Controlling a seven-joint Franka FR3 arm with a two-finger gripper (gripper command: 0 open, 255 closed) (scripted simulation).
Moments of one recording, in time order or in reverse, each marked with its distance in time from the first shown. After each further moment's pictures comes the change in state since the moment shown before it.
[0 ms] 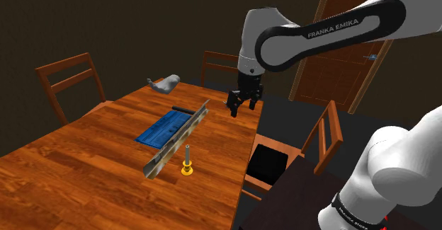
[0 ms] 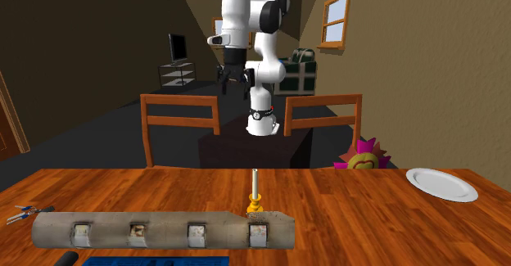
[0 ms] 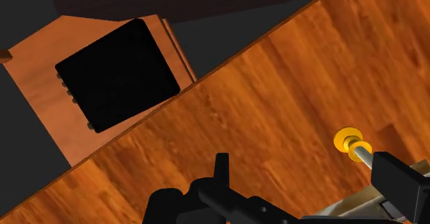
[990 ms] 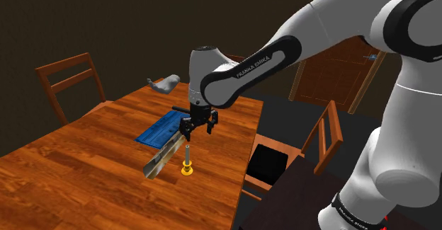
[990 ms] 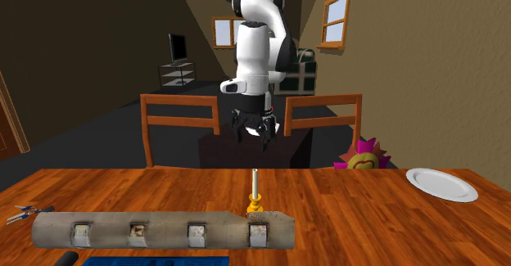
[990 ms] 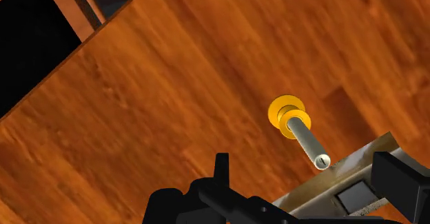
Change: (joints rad) arm 0.058 0.539 0.107 0.271 -0.079 0.266 0.278
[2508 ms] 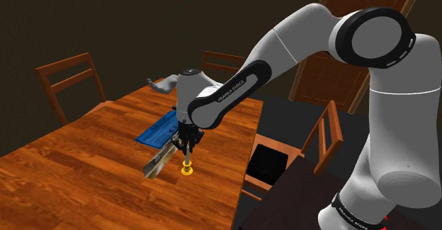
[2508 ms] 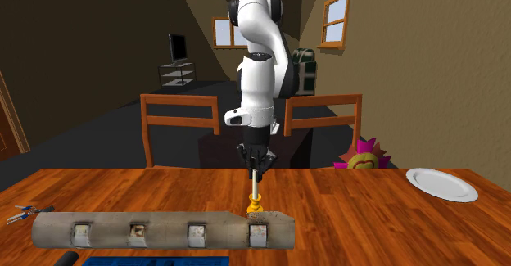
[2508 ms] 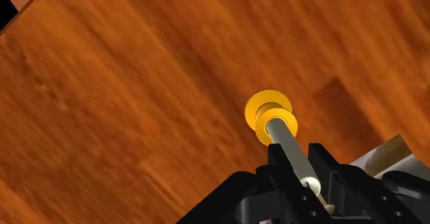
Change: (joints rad) arm 0.043 0.230 -0.017 0.105 -0.071 0.122 0.090
